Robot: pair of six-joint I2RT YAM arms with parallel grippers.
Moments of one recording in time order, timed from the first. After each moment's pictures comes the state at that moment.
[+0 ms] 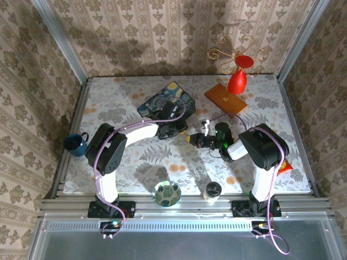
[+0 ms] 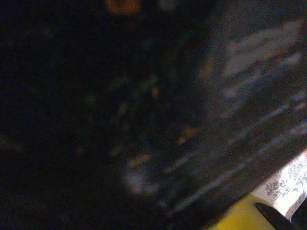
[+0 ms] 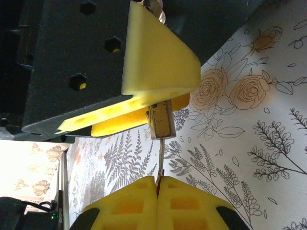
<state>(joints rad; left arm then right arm) -0.72 1.89 1.24 -0.25 0.18 -1.03 0.39 1.90 0.56 0.98 -0.68 0.71</state>
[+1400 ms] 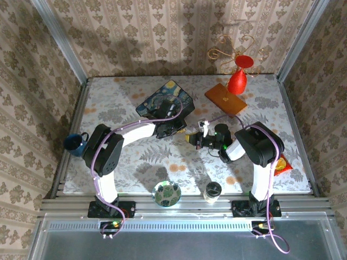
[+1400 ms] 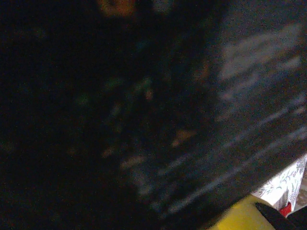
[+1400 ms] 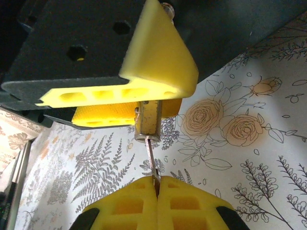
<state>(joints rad) -0.70 1.85 1.22 -0.23 0.21 -1.04 0.40 1.96 0.56 1.10 -0.64 0.50</state>
